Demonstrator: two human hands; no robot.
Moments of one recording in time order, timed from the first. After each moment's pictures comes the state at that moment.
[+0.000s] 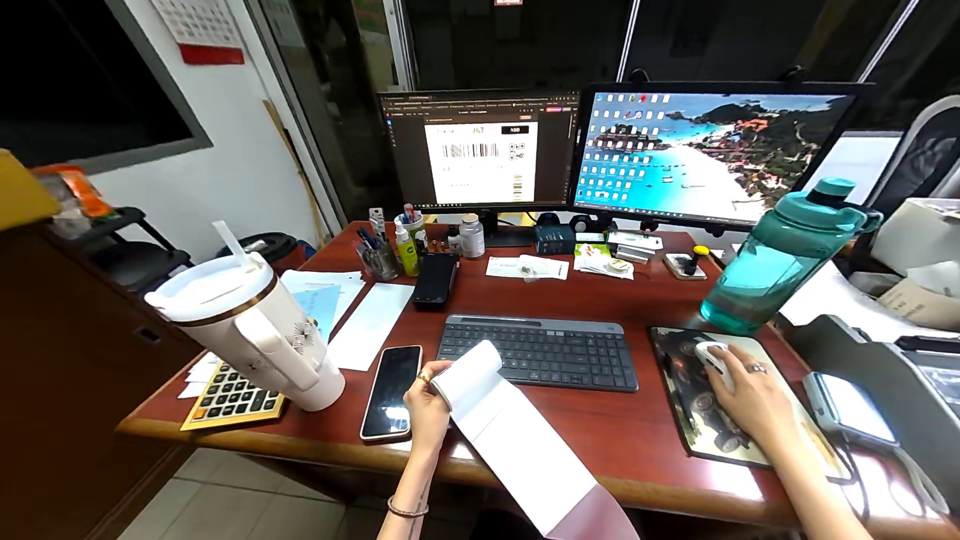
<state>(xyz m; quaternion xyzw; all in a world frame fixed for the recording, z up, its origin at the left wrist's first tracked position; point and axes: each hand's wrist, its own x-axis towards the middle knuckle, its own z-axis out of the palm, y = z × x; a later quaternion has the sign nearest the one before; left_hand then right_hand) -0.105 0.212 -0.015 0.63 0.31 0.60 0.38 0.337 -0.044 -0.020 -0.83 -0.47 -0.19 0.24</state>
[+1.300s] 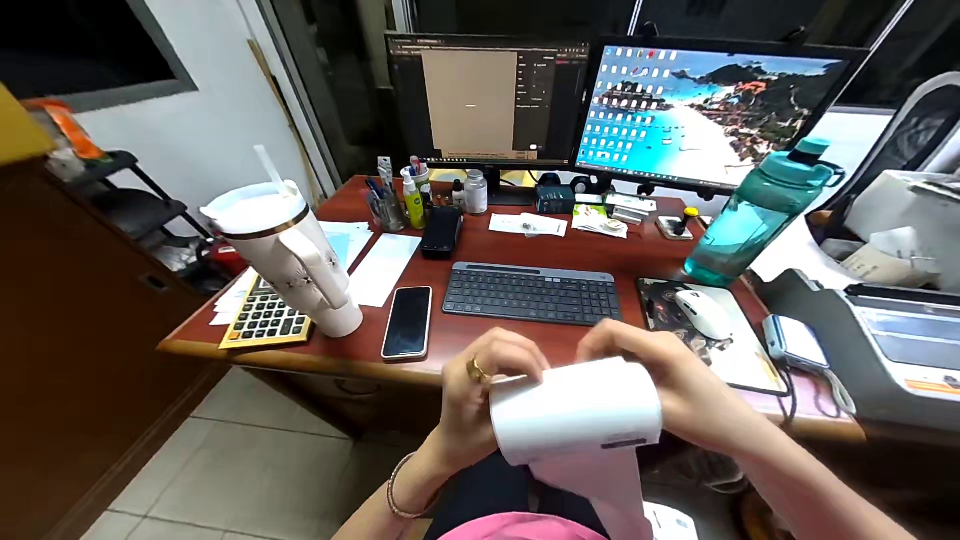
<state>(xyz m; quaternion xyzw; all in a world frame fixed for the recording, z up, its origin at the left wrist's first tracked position) -0.142 0.071 0.106 0.73 -0.10 0.54 0.41 0.054 -0.054 0.170 -0.45 -0.77 0.14 0.43</state>
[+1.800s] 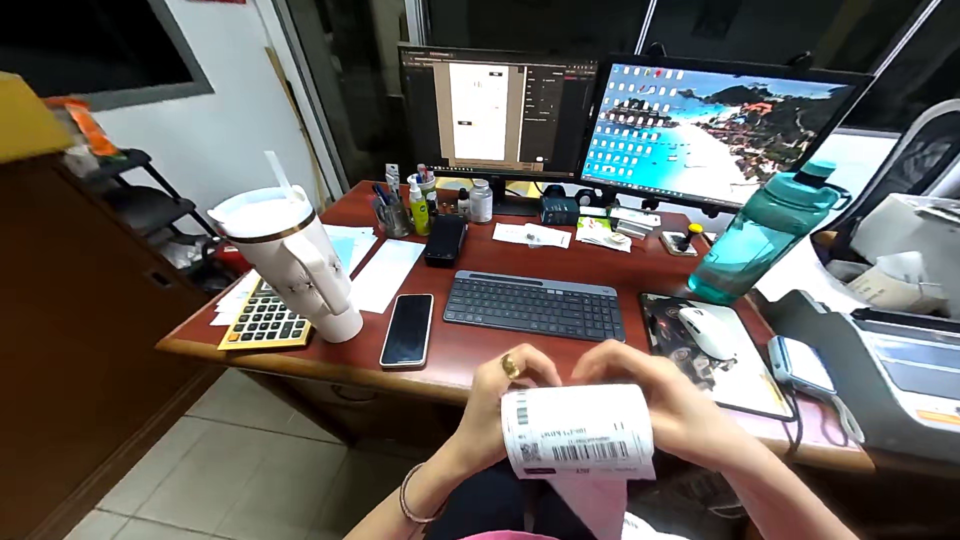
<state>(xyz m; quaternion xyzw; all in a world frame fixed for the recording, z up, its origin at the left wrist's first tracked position) -0.121 0.074 0.087 0.72 -0.07 0.49 0.49 0.074 -0.048 0.145 -0.44 -0.76 0.23 0.42</state>
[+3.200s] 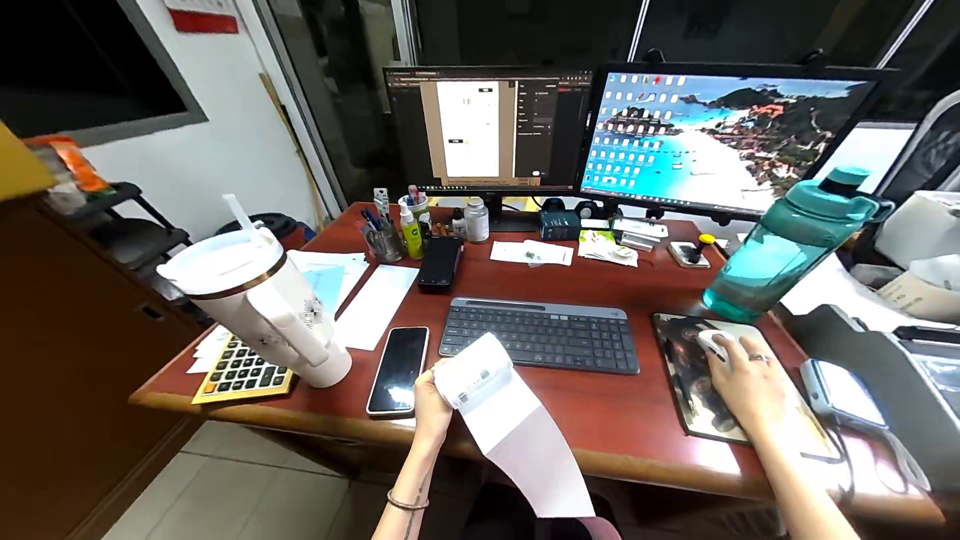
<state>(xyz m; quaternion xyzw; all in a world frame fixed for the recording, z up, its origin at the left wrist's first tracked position) -0.117 0.198 -0.027 0.59 0.33 0.58 0.46 0.307 -0.040 -0.009 -0.86 -0.39 -0.19 0.25</state>
